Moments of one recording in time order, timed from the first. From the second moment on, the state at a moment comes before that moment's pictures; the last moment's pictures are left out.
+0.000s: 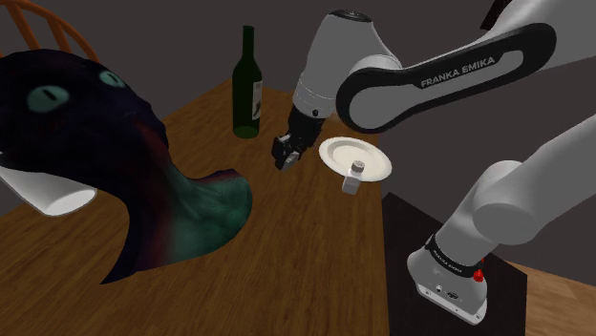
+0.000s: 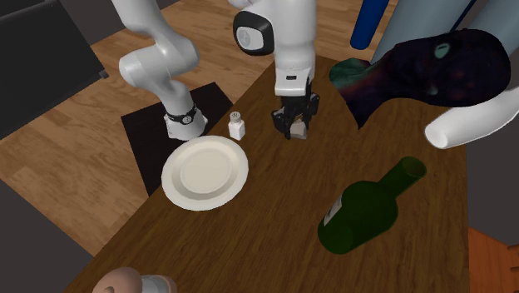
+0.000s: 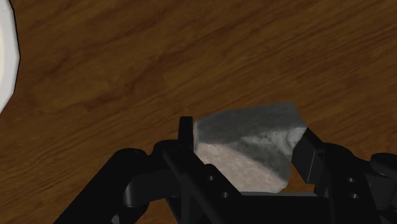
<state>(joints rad) 0.02 -0.31 0.47 -2.44 0.10 2.36 0.45</state>
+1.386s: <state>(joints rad) -0.03 -0.69 0.12 -2.70 0.12 2.22 0.04</state>
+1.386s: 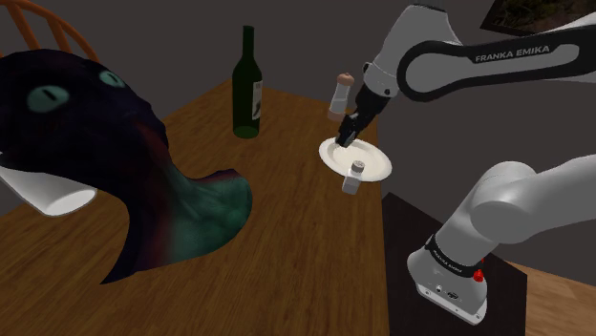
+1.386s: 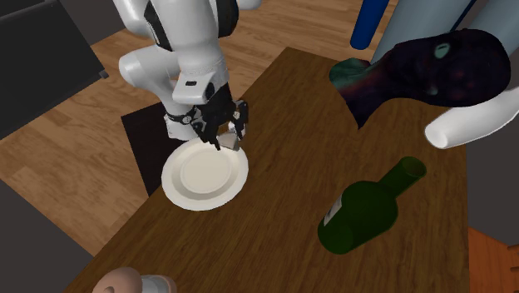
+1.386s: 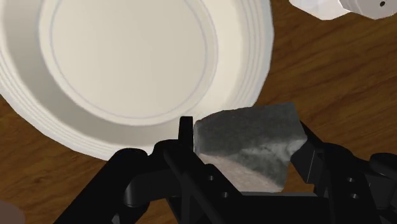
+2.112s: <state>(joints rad) -0.11 -0.76 -0.03 -2.81 0.05 2.25 -0.14</state>
